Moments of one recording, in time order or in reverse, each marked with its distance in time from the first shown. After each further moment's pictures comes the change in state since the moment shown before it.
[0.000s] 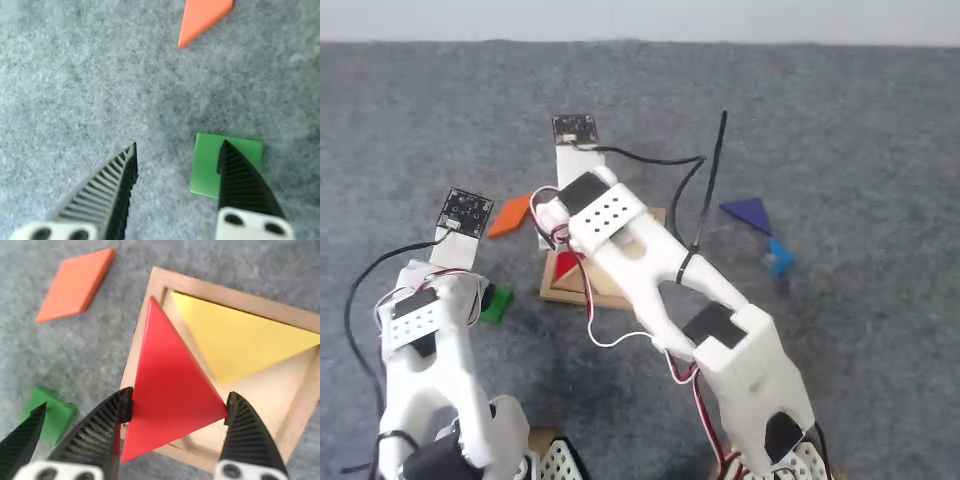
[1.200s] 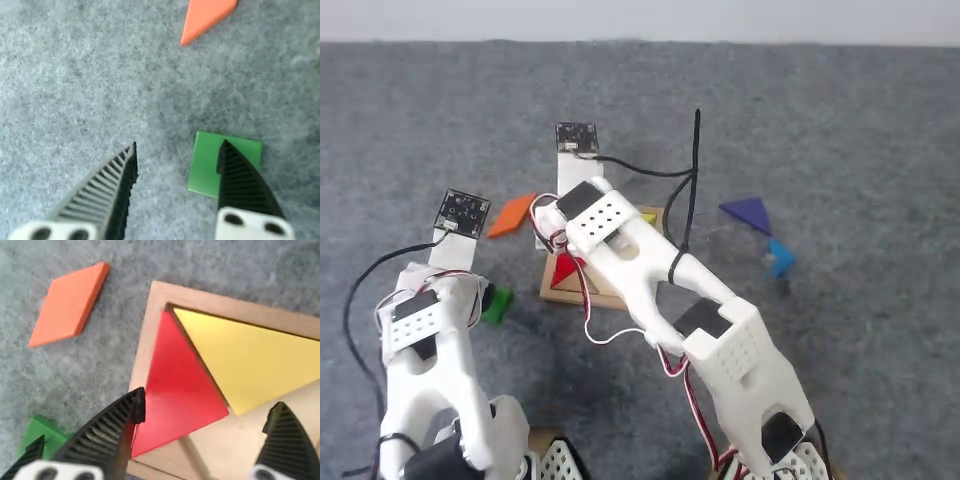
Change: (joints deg) left arm -0.2 -0.7 0.9 -0.1 1.6; right arm 0.0 4.9 0.0 -7.3 -3.4
